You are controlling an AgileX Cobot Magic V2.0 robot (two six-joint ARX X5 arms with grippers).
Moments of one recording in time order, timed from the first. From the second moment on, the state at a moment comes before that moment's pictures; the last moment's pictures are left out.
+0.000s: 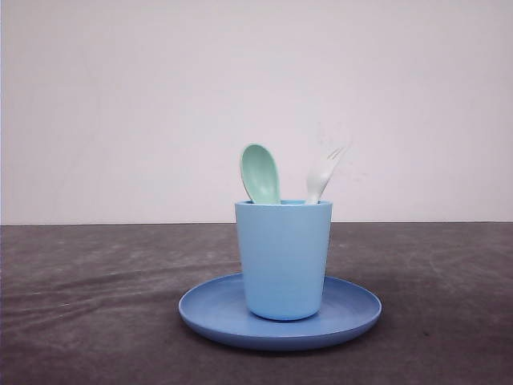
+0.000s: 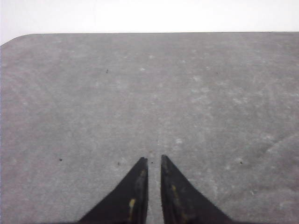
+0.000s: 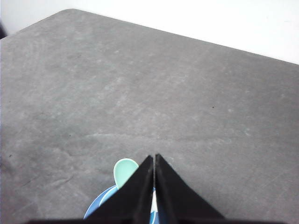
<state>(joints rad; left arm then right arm) -0.07 0.00 0.06 -0.26 -0.11 0.00 0.99 0.91 0.95 -0.46 0.39 0.27</state>
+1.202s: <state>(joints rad) -0.07 0.00 0.06 -0.26 -0.11 0.00 0.39 0.87 0.95 -0.33 0.19 0.00</state>
